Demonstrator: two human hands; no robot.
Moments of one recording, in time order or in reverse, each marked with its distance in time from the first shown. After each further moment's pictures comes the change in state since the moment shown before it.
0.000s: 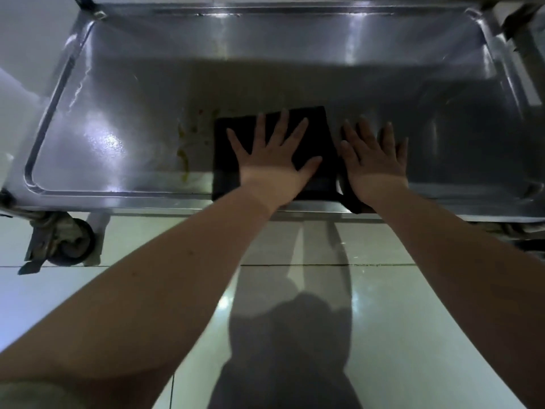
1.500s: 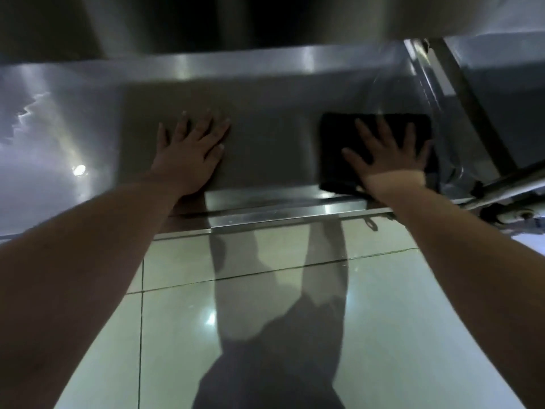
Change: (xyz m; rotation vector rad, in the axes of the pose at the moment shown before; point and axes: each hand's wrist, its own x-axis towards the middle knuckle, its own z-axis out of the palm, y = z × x) left_hand 0.047 -0.042 -0.011 -0.007 -0.023 0.175; right_hand -0.005 0.121 -0.033 -0.145 0.020 0.214
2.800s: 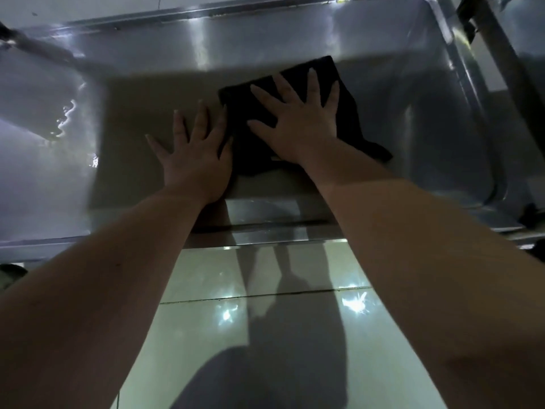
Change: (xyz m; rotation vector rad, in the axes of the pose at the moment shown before) left_hand 0.023 0.054 0.014 0.011 0.056 -0.300; right_hand 0.077 -0.140 -0.002 -0.005 0.017 -0.440
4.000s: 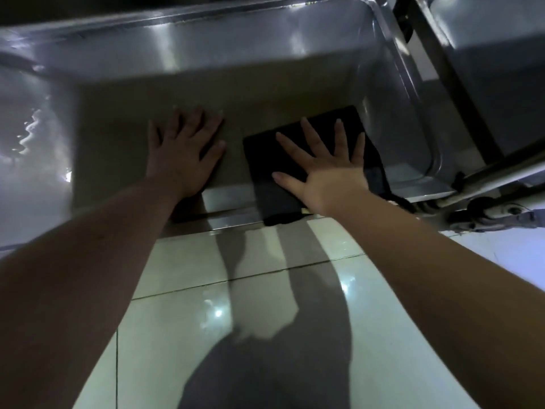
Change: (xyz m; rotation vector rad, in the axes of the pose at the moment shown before) left_hand -0.006 0.003 -0.007 0.050 -0.012 0.283; right_hand -0.136 0.058 0.006 0.023 -0.063 0.138
